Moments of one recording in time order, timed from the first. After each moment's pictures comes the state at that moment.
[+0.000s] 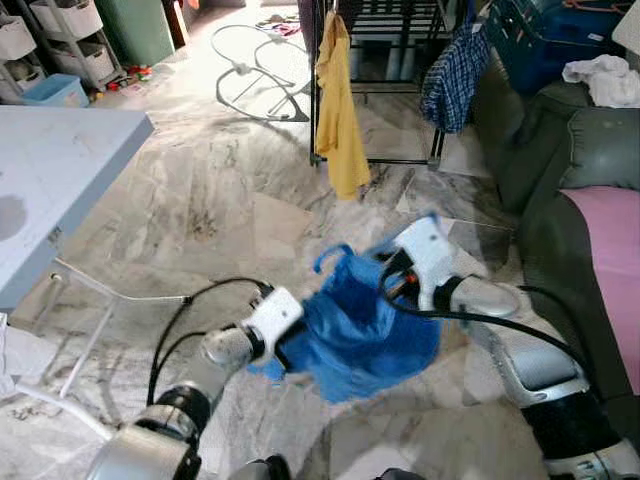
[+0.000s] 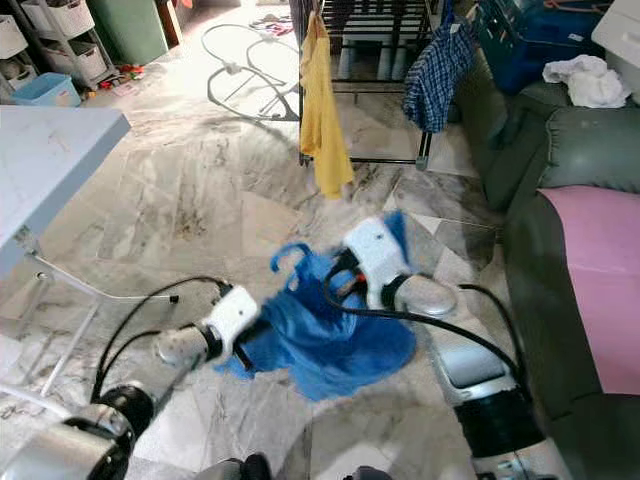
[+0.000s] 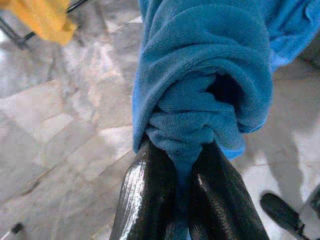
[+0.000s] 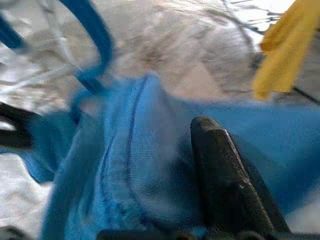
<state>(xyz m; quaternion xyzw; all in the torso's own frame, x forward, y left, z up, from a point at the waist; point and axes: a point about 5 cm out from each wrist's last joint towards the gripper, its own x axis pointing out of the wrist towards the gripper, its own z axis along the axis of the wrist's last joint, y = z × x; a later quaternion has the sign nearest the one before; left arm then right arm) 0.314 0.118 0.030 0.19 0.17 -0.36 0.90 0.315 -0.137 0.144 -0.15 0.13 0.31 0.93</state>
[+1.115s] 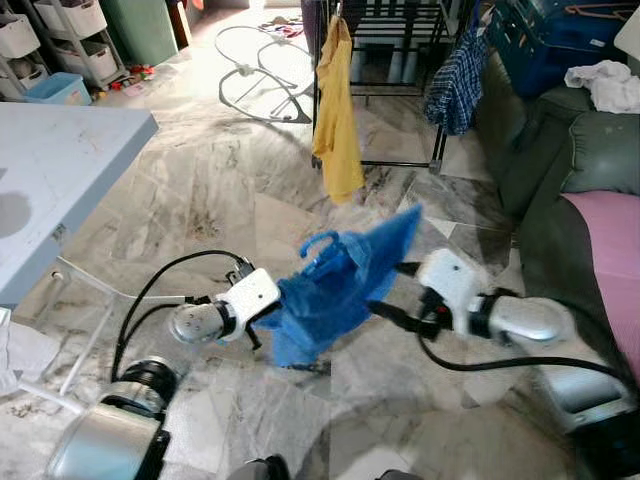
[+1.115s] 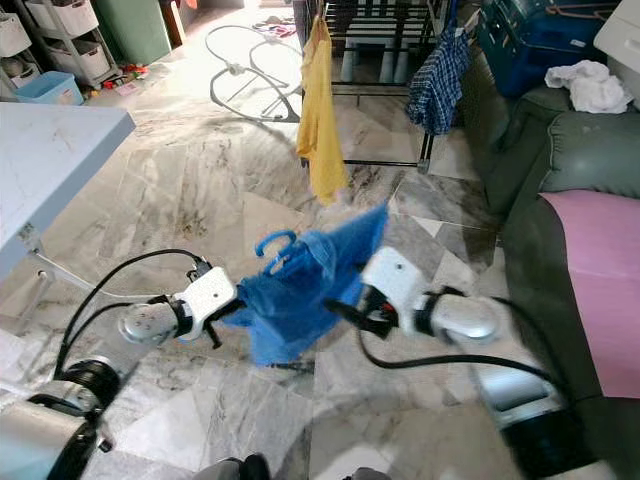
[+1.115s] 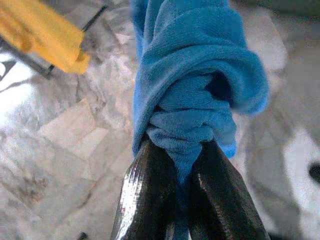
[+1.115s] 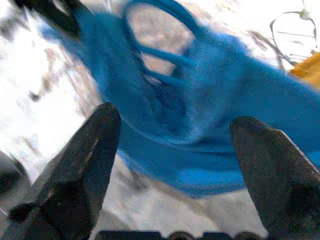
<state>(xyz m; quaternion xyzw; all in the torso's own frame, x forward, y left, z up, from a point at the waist) 0.330 0.157 0.061 0.31 0.13 -0.40 0.85 0.294 -0.178 0.133 -0.26 0.11 0.42 0.86</state>
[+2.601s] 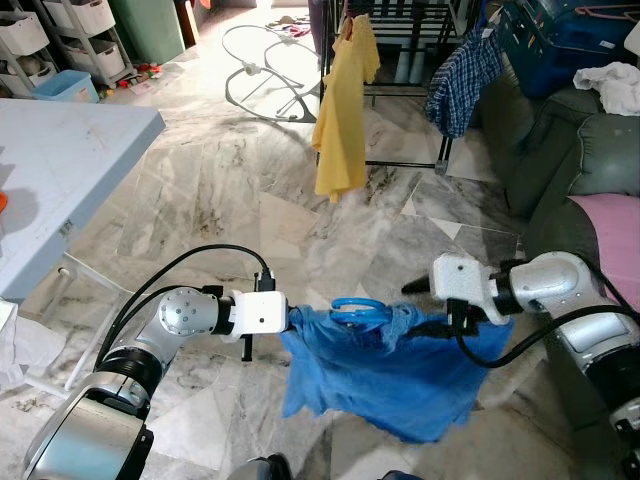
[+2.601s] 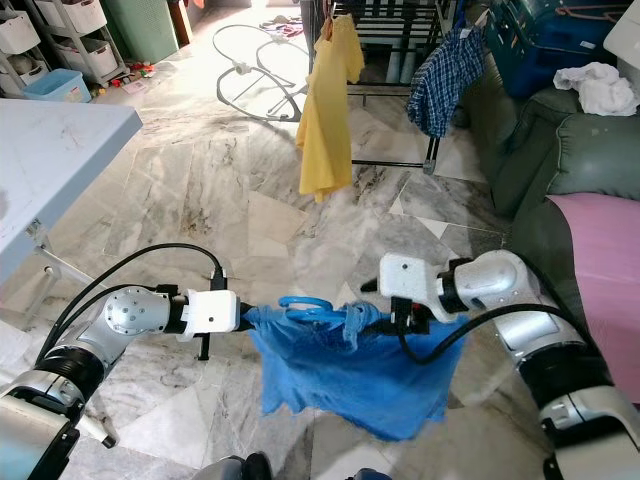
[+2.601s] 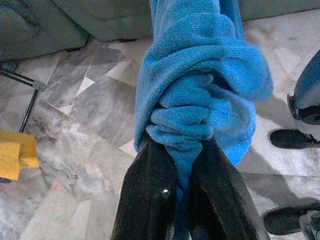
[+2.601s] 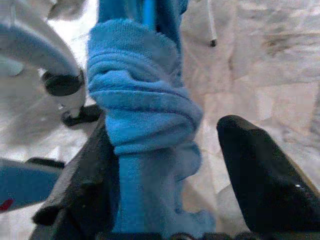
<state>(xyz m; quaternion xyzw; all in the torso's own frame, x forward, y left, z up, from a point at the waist) 0.319 0.141 0.089 0.38 0.03 -0.59 0.71 0.316 -0.191 0.139 -0.35 0.18 0.59 0.70</state>
